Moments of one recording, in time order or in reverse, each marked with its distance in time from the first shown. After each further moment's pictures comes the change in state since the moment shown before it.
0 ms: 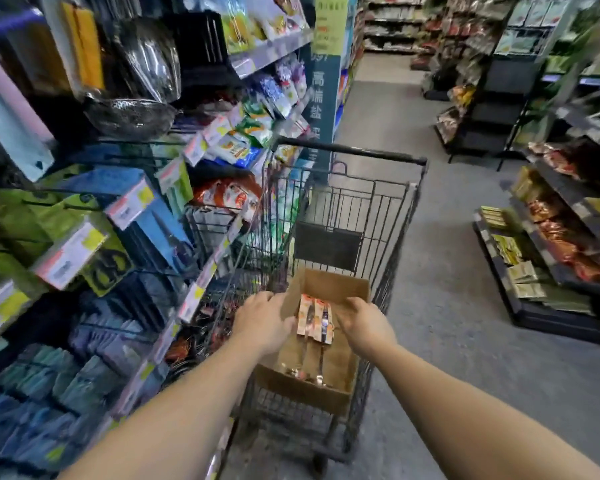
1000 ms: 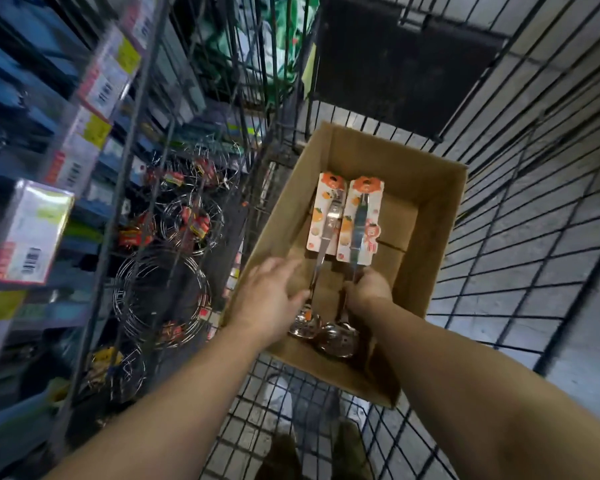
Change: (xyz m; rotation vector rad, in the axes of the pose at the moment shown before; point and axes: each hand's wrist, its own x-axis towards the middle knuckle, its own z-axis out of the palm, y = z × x) left_hand 0.182 -0.067 0.237 -0.262 -0.355 -0.197; right_hand 0.243 0.123 0.263 0.251 -0.406 0.557
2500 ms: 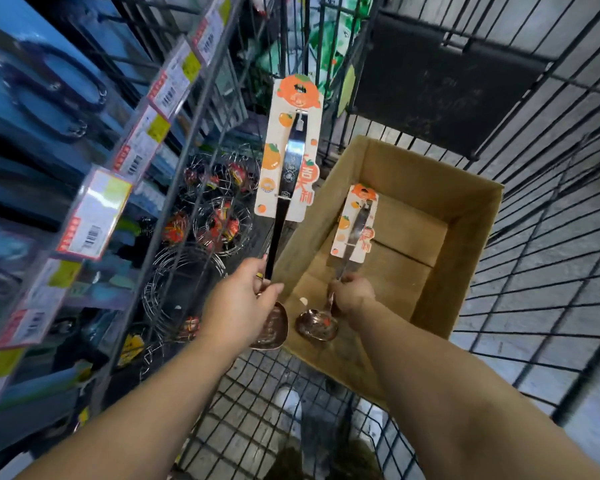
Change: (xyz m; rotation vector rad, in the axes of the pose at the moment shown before) left_hand -0.031 -0.044 -0.025 -0.258 0.362 -0.124; right_hand -0.006 -0.028 0.048 0.208 -0.131 -0.032
